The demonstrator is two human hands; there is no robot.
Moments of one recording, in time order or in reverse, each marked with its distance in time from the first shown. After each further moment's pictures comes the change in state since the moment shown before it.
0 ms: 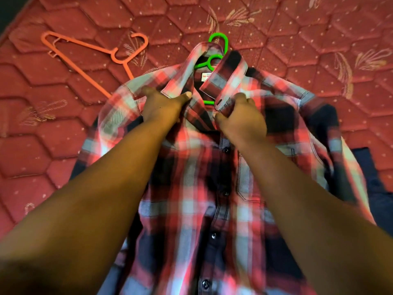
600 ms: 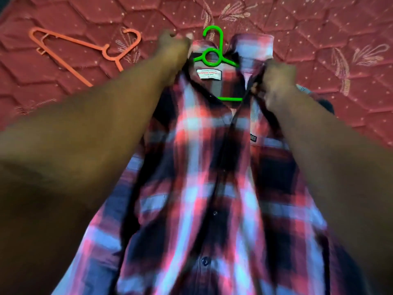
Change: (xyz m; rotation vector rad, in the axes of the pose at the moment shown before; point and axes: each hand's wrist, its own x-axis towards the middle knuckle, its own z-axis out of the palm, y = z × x) left_hand 0.043 0.089 0.020 -0.303 -0.153 0.181; right_hand 0.086 0.027 -0.038 0.969 0.213 0.450
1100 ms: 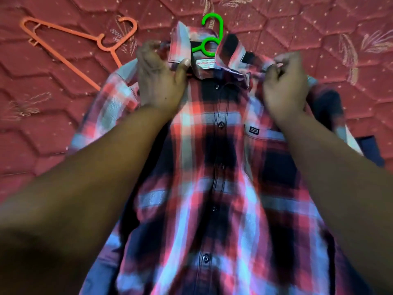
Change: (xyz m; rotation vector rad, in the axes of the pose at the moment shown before) left_hand -0.050 -0.070 -0.019 0.589 0.286 0.476; right_hand -0.018 0.034 -0.034 -0.539 0.101 -0.598
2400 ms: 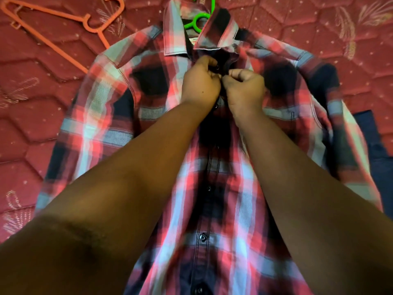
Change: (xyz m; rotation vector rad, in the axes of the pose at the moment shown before) left_hand -0.047 0.057 0.044 -0.297 -0.376 -0.188; right_hand -0.061 -0.016 0.042 0.527 -0.175 0.352
